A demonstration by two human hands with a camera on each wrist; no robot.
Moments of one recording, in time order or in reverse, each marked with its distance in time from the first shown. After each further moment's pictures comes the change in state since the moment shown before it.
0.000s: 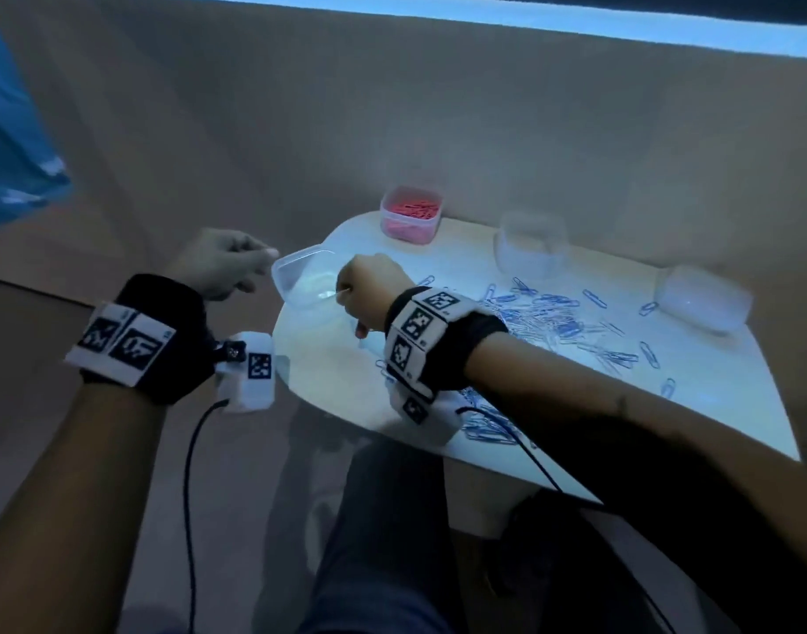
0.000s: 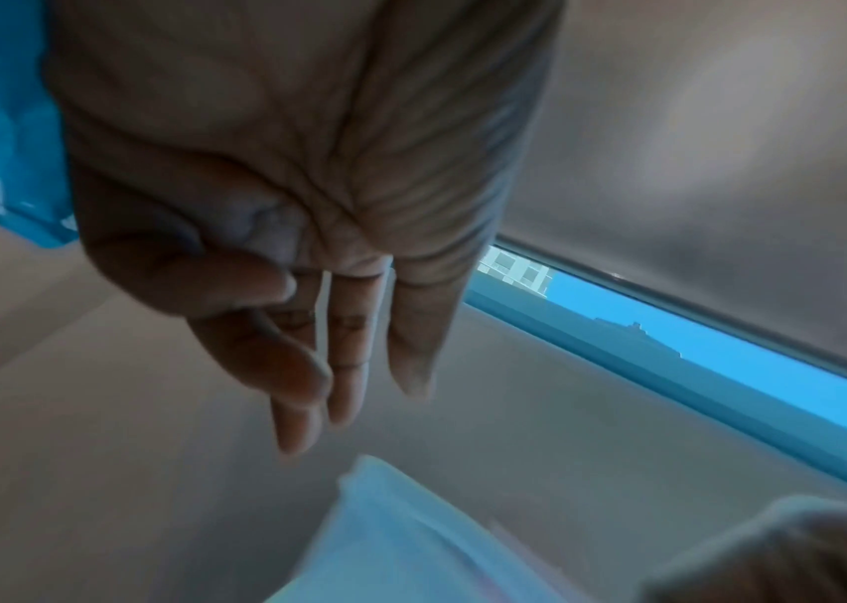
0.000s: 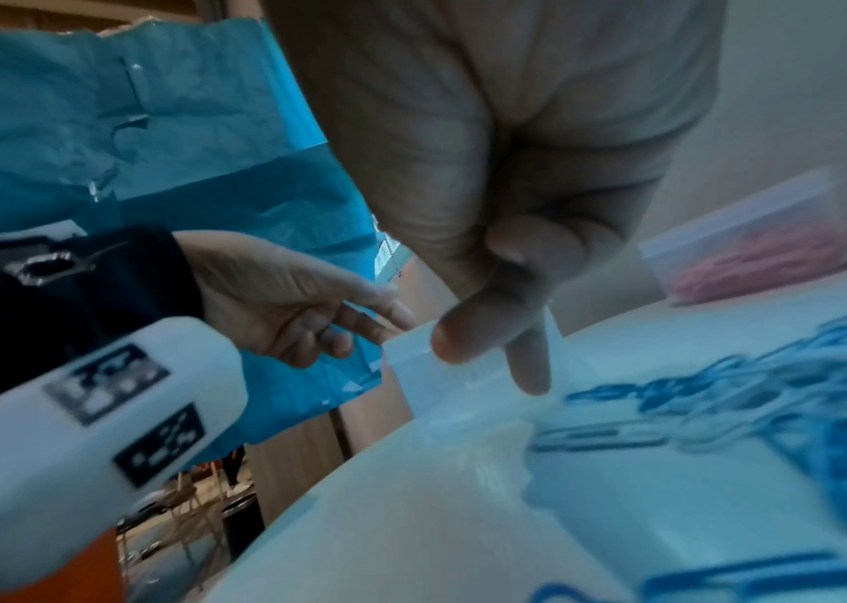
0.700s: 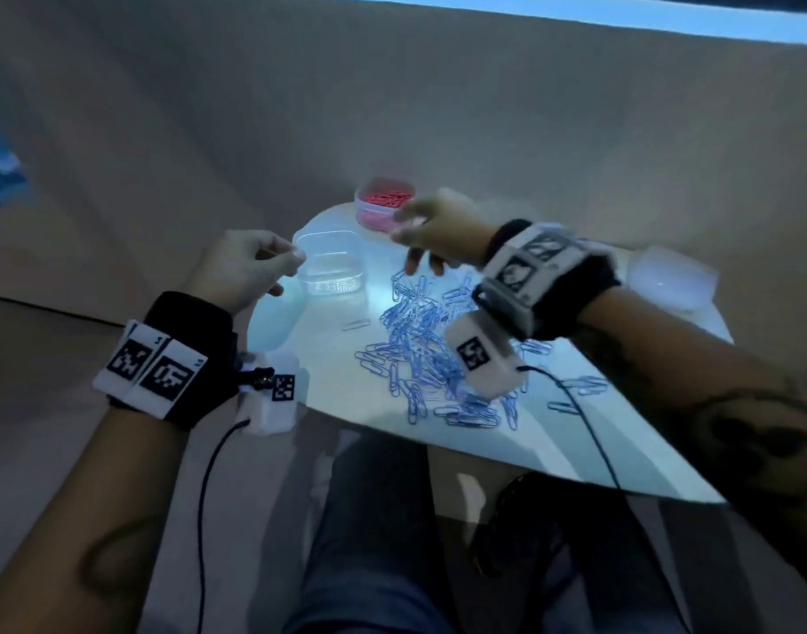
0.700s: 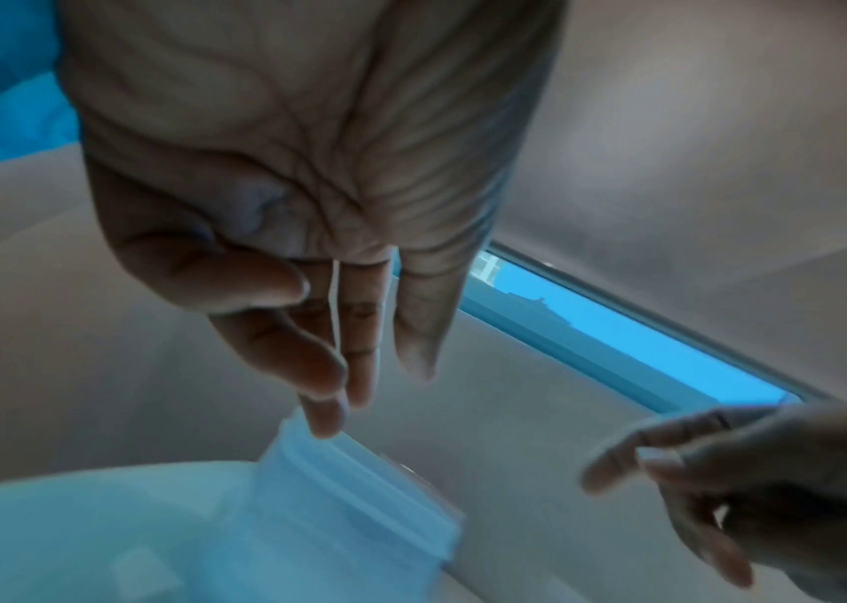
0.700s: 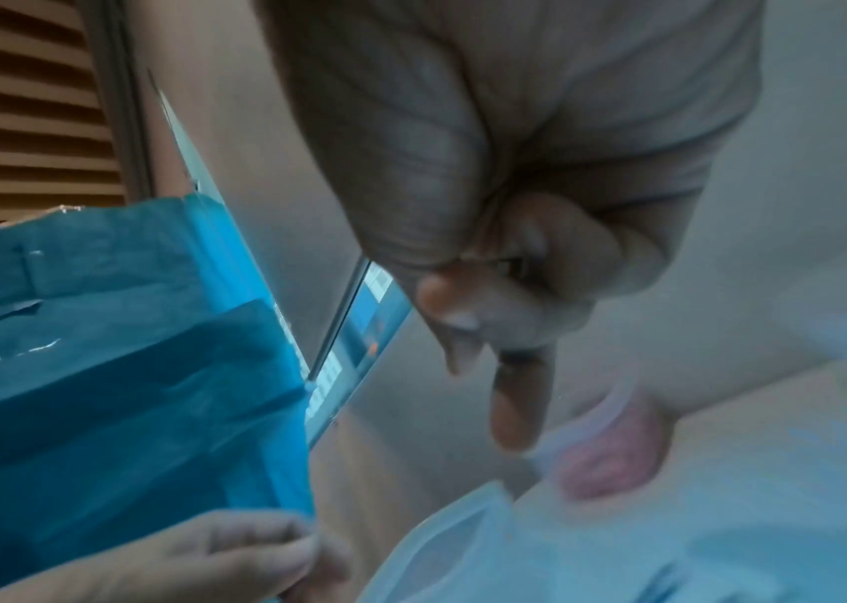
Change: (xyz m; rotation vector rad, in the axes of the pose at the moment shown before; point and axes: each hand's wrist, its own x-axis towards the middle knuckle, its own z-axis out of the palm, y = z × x) left_hand -0.027 0.025 0.040 -0.102 -0.006 0.129; right_hand -0.029 0.049 -0.077 0.243 0.036 0.067
